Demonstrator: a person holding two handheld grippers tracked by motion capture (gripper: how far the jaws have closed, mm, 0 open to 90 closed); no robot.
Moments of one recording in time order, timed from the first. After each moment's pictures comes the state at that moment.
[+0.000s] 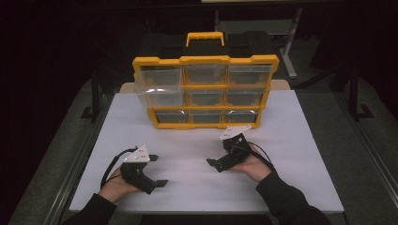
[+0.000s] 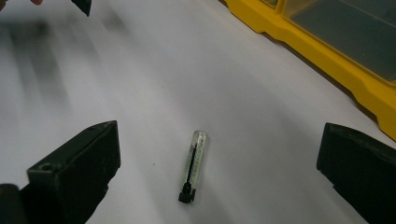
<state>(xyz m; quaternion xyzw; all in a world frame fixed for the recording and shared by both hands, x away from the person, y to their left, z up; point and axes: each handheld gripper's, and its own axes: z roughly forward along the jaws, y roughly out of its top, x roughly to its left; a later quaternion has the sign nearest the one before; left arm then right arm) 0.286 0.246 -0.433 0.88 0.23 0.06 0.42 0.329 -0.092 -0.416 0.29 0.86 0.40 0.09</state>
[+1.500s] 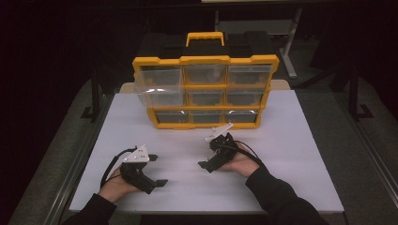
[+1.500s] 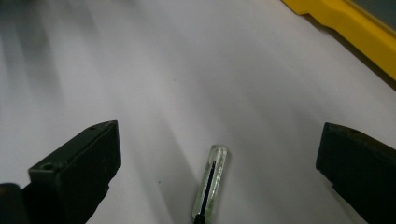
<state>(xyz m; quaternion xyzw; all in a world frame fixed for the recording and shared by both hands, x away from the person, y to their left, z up) 0.286 0.246 -0.434 0.88 0.23 0.06 0.41 0.344 -0.059 -0.430 0.26 0.90 0.35 0.06</state>
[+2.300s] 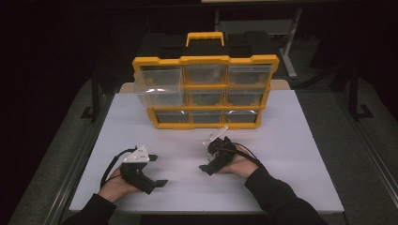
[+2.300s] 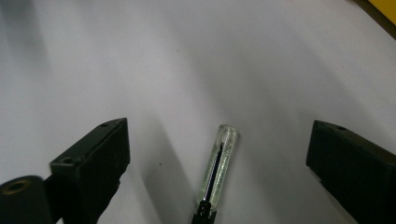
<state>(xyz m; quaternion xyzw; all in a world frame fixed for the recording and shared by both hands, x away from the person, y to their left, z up) 0.286 0.246 -0.434 0.88 0.23 0.06 0.41 0.343 -0.054 -0.440 0.25 0.92 0.31 0.06</state>
